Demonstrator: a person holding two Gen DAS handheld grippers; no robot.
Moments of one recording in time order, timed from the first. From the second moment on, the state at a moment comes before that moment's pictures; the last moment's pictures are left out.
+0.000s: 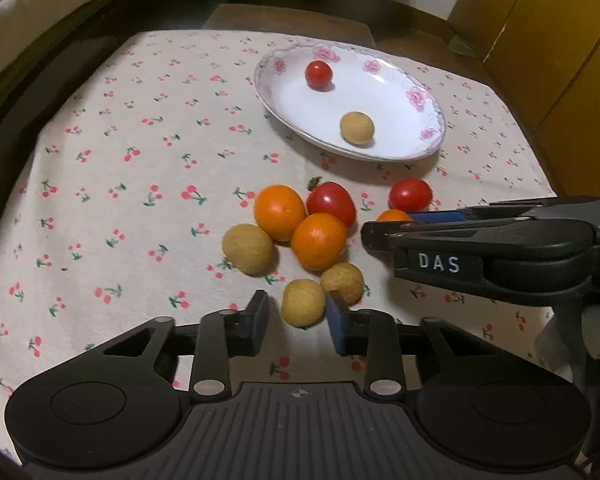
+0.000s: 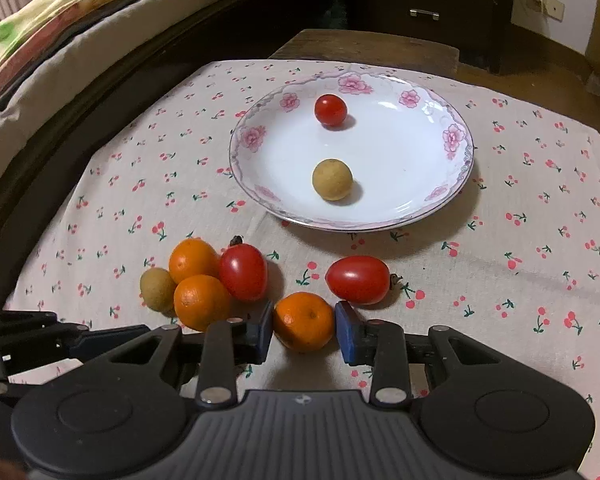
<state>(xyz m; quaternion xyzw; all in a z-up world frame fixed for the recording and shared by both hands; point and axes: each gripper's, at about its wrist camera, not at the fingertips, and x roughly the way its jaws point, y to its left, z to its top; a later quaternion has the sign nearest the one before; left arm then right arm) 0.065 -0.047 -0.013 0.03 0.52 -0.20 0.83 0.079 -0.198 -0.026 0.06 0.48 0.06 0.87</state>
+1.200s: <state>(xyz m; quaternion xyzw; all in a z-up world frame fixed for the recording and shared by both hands) 0.063 -0.032 -0.015 -0.03 0.53 -0.18 0.83 0.029 -0.227 -0.018 0.06 0.48 0.05 0.87</state>
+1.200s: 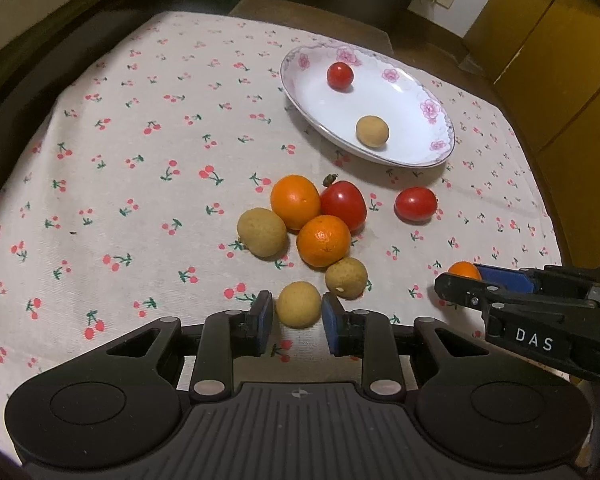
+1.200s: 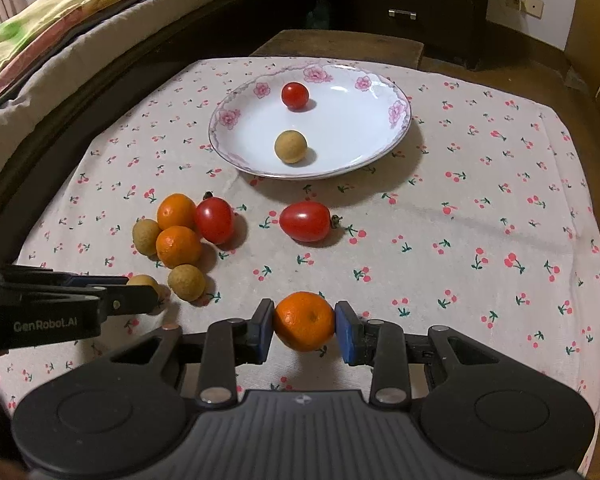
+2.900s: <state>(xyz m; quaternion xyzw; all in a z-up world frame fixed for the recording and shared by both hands) 0.059 -0.041 -0.013 0.01 0.53 -0.16 0.84 0.023 -0.220 -0.021 0.03 0.49 0.04 0.87</state>
